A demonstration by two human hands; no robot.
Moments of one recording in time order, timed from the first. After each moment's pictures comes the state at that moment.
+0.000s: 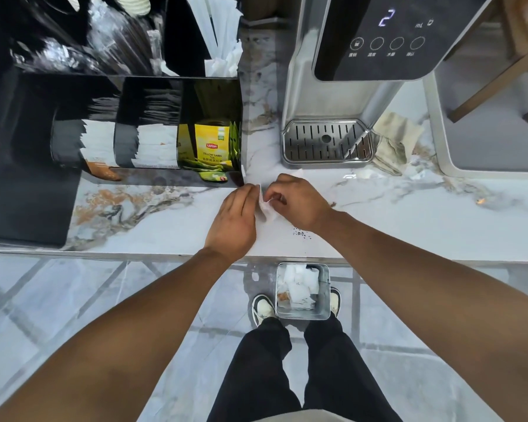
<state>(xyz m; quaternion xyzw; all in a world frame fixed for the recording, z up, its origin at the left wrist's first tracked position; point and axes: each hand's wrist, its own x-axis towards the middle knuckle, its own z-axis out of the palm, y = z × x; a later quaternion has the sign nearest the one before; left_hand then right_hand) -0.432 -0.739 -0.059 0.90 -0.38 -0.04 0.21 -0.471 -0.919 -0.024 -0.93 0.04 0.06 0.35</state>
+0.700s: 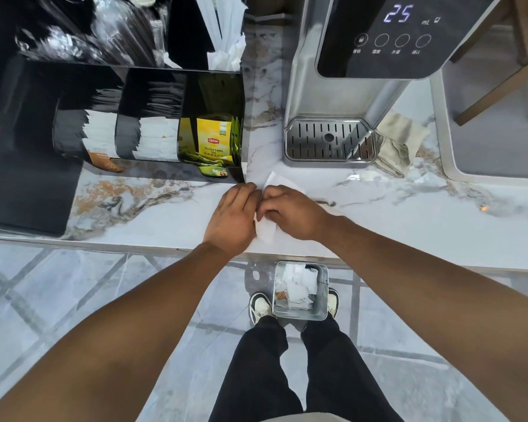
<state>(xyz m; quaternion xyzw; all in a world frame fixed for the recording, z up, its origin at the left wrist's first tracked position) -0.428 -0.738 -0.058 0.89 -0.41 -0.05 0.17 -0.485 -0.912 -0.024 -0.92 -0.10 0.10 0.36</state>
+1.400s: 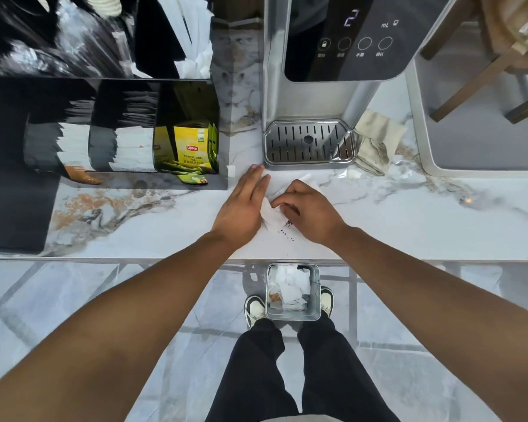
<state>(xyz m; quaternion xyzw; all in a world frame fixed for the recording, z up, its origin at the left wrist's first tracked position) -0.422 -0.790 -0.055 0.87 -0.45 -0.11 0.18 -0.519 -0.954 -0.030 -0.93 0.07 0.03 0.36</state>
